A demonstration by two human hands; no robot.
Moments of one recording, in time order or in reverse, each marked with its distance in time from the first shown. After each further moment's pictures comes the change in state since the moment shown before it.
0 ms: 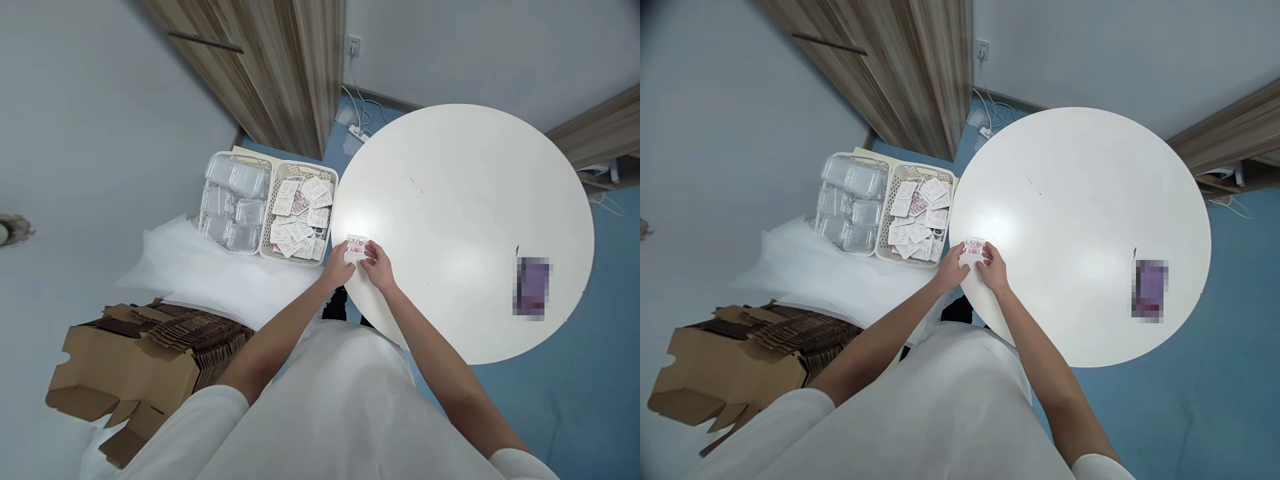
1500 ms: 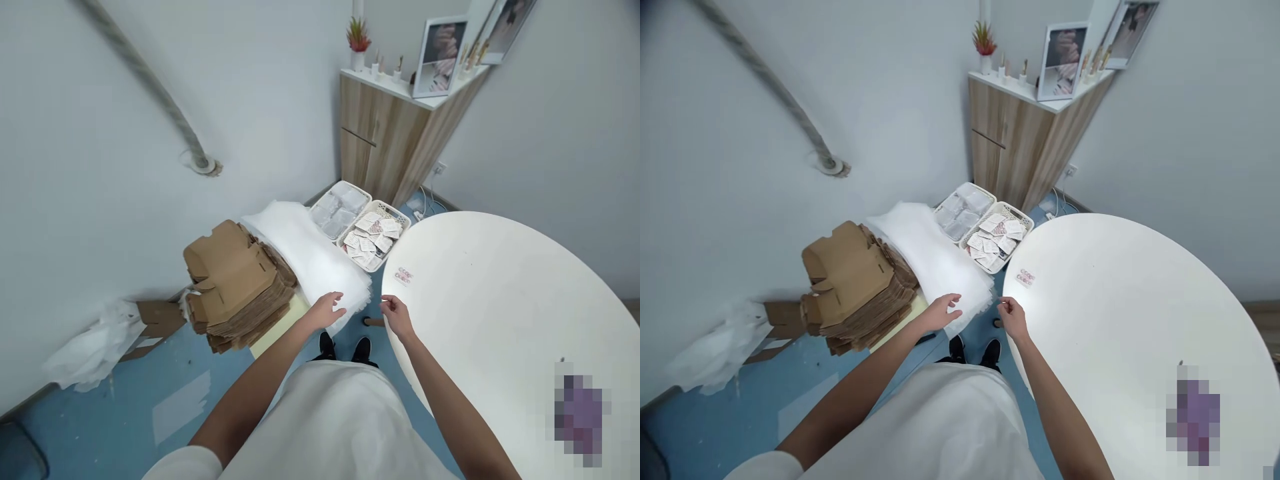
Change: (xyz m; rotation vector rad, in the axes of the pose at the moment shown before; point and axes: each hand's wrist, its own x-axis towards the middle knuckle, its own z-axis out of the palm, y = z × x) left_hand -0.203 -0.031 -0.056 -0.058 0.261 -0.181; right_hand -0.084 -0.011 0.026 -0.167 -0.356 -0.198
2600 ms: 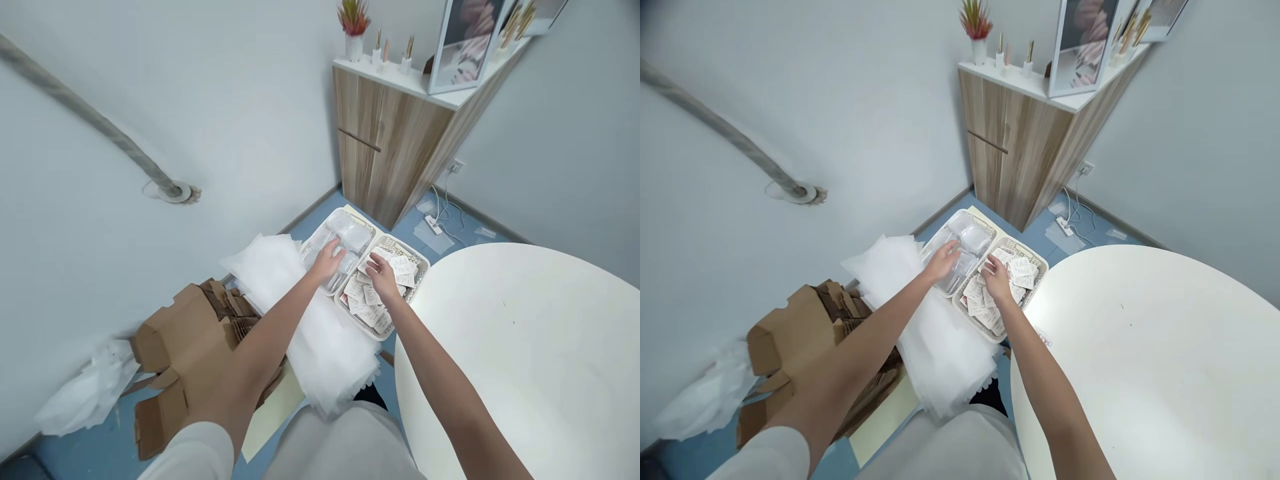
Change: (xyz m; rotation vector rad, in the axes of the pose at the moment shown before) left_hand 0.267 0.040 -0.132 -0.136 0.333 0.070; right_hand 0.239 -0.120 0.051 0.202 -0.006 -0.051
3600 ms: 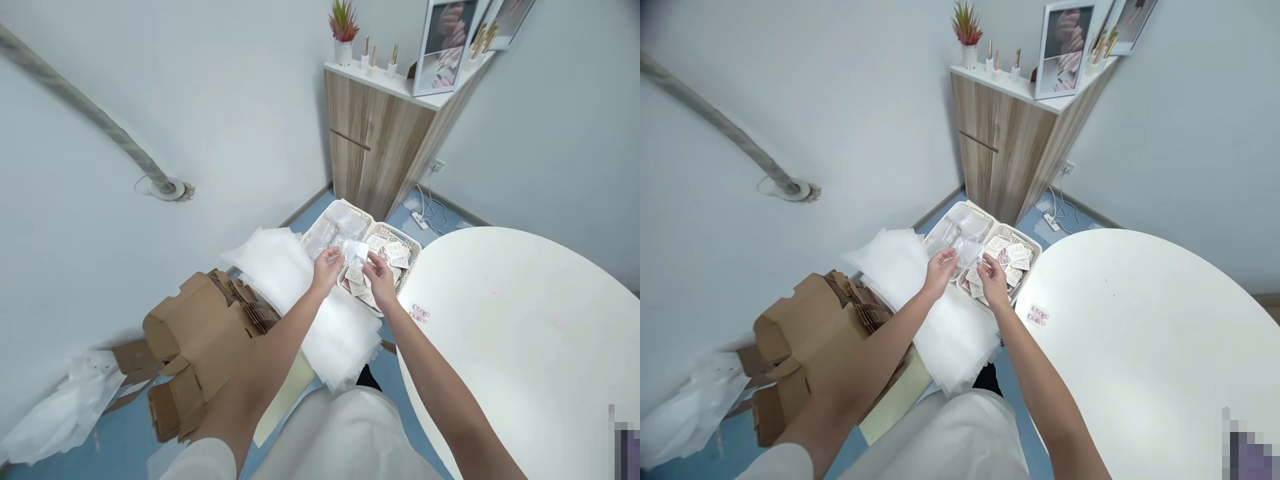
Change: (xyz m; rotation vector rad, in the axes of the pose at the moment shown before) left_hand -0.082 0.008 0.008 -0.701 0.142 -0.135; right_hand -0.071 -0.004 0.022 0.246 0.073 -0.131
